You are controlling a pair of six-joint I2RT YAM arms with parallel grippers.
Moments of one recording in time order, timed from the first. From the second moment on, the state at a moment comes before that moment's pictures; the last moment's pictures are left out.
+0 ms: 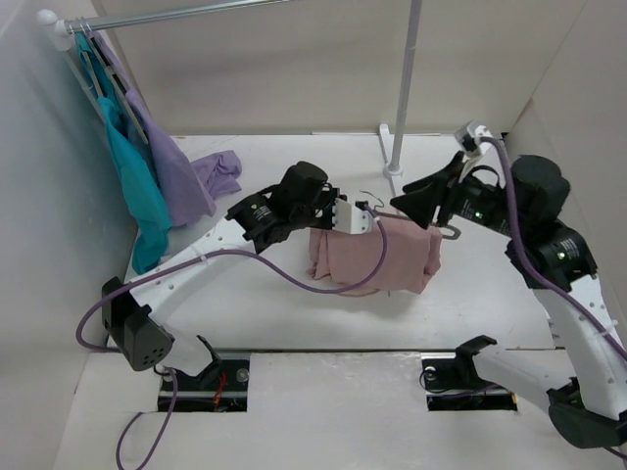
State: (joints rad) left arm -0.85 1.42 1.42 -0.62 -0.03 1.00; right arm 0.41 0.97 1.38 -0.57 -0.53 0.21
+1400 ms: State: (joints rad) left arm -0.83 1.37 1.46 -0.65 0.02 0.83; right arm 0.50 1.09 1.36 -0.91 -0.26 -0.02
